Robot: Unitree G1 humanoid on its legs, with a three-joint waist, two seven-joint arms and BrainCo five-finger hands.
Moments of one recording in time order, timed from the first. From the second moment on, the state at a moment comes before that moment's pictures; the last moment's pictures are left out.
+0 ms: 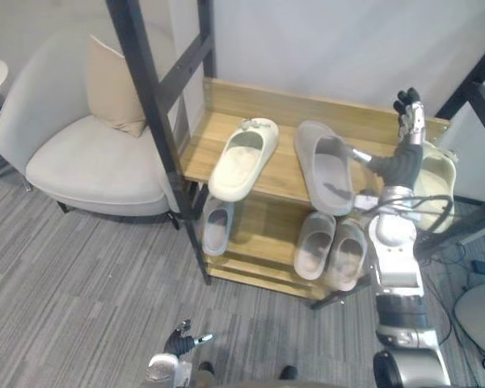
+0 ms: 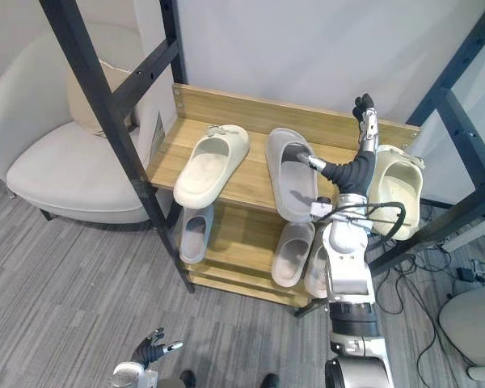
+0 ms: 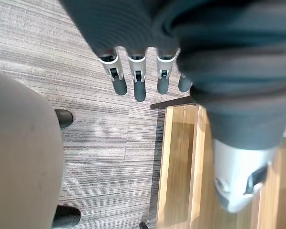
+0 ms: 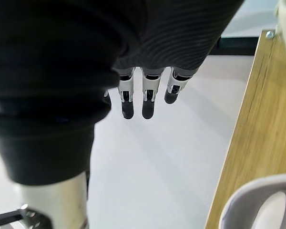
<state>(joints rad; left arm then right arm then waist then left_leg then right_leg) 0.06 0.14 -0.12 1.00 -0.06 -0.14 0.02 -0.43 -0.24 -0.14 0.02 -0.16 -0.16 -0.32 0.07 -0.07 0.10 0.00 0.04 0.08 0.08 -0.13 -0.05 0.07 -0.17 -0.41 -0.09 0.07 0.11</state>
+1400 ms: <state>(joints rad) 0.06 0.15 -0.12 0.97 -0.10 -0.14 0.02 -0.65 -0.29 -0.18 0.44 -0.13 -0.06 -0.32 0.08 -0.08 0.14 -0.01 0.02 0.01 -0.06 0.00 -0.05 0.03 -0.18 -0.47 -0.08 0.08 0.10</state>
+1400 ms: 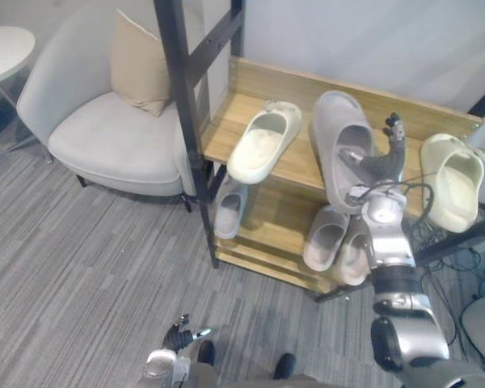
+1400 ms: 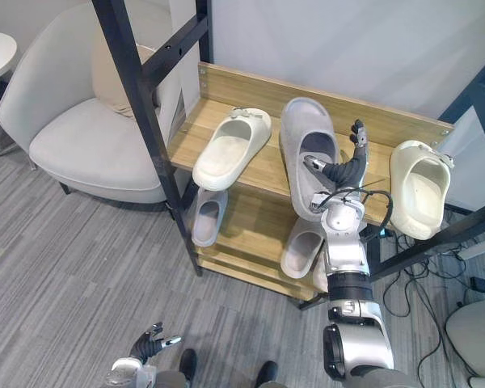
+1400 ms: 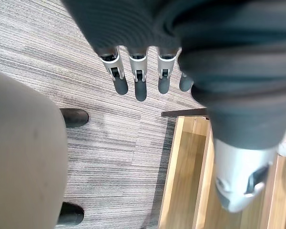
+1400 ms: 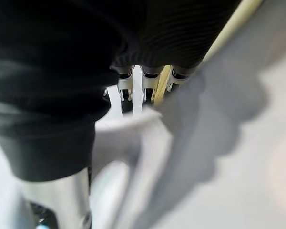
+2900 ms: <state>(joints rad) 0.06 0.15 -0.12 0.98 -0.11 -0.14 0.02 -0.40 -0.14 -0.19 -0.03 -0.15 -0.11 -0.41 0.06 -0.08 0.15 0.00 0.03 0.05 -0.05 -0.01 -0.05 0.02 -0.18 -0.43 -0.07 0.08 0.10</state>
